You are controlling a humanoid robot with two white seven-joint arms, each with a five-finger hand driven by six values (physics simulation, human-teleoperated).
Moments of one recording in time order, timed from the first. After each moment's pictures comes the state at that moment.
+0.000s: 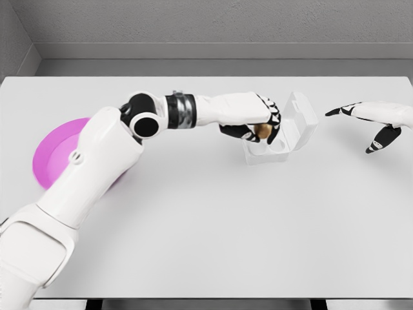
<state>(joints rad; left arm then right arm) -0.84 0.09 -0.66 -1.14 -0.50 -0.61 -0.61 -0.75 -0.88 0.71 -1.12 0.21 -0.45 0.61</state>
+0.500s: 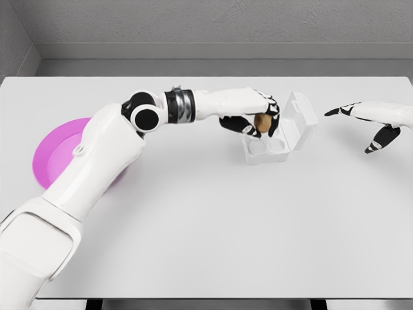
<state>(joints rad) -0.88 0.06 -0.66 -0.99 -0.37 -0.61 -0.61 -0.75 -0.88 0.71 -1.12 0.21 -0.45 0.61</state>
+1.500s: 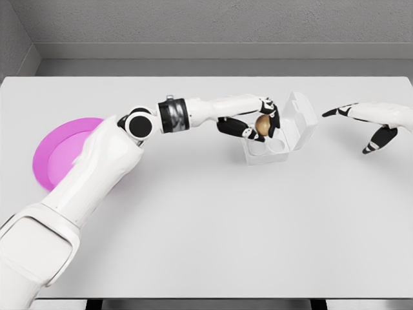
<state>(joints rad) -0.85 0.08 -0.71 -0.93 -0.09 -0.61 -0.60 -0.75 -0.87 0.72 -1.12 0.21 -0.45 0.61</state>
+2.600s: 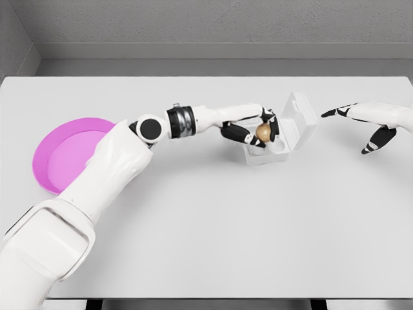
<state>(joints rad) -0.91 0.00 -0.74 -0.69 -0.03 -0.61 -0.61 -0.75 -0.87 0.72 -1.12 0.21 -0.45 0.61</state>
